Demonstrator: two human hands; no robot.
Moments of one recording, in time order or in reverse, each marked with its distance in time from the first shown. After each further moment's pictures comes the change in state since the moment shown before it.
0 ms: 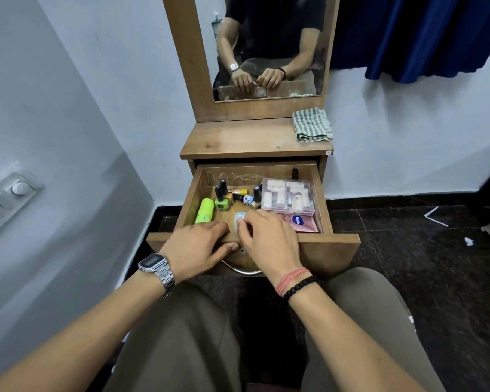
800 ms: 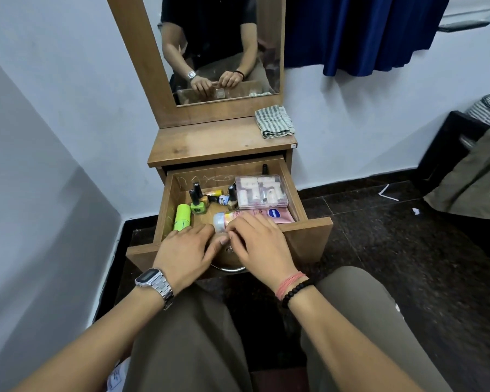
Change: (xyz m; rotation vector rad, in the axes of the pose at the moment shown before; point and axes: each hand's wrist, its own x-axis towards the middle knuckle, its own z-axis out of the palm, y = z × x) left_hand -0.001 0.011 0.008 -0.028 0.108 -0.002; right_hand -0.028 0.006 -0.005 0.017 0.006 -0.057
